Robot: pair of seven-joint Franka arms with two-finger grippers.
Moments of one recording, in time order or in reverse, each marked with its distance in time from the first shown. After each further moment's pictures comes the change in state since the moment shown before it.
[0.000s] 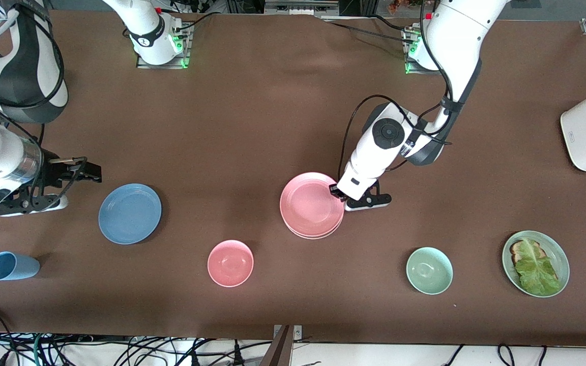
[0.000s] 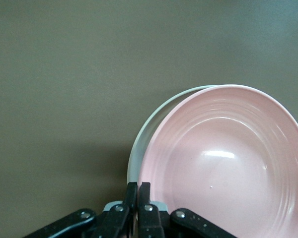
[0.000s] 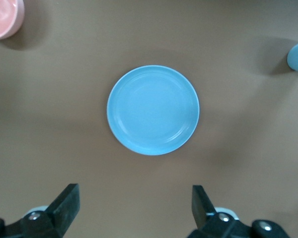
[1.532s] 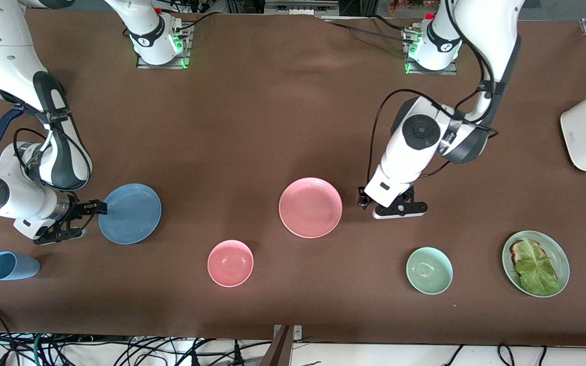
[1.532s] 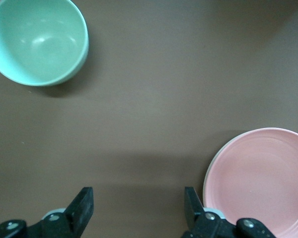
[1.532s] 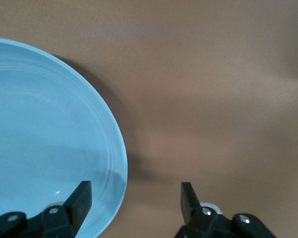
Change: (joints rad) left arm 0.065 -0.158 0.078 0.053 0.045 -0.254 0.229; right arm -0.167 0.322 -0.005 -0.163 -0.040 0.489 -0.155
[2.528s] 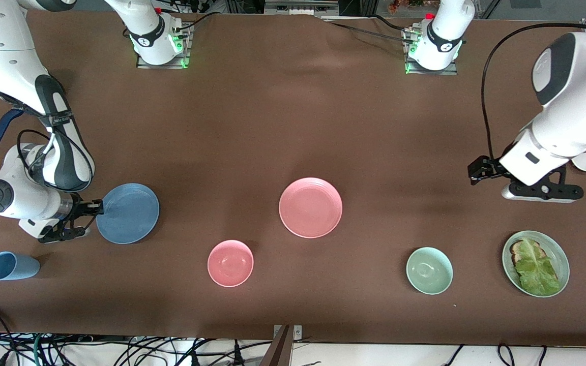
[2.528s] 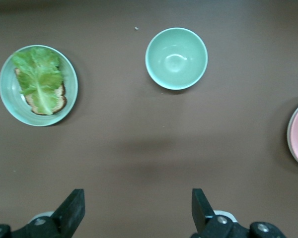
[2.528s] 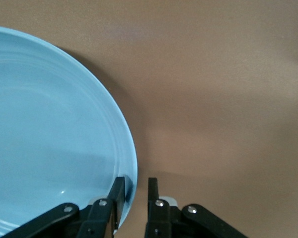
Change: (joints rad) left arm 0.271 -0.252 0.044 0.114 -0.046 -0.453 0.521; right arm -0.005 0.012 0.000 -0.009 0.009 0.000 0.004
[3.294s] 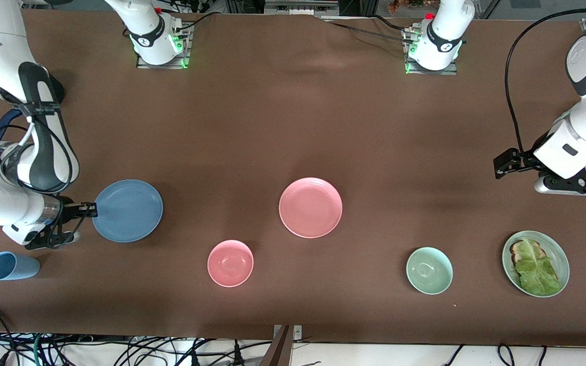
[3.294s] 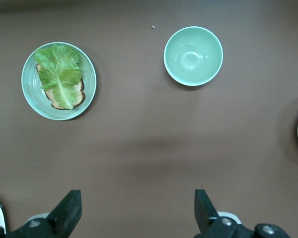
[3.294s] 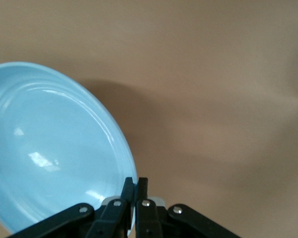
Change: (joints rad) left arm 0.005 -0.030 0.042 0.016 -0.012 -0.044 0.036; right arm 0.004 -0.050 0.066 0.197 0.071 -0.272 0.004
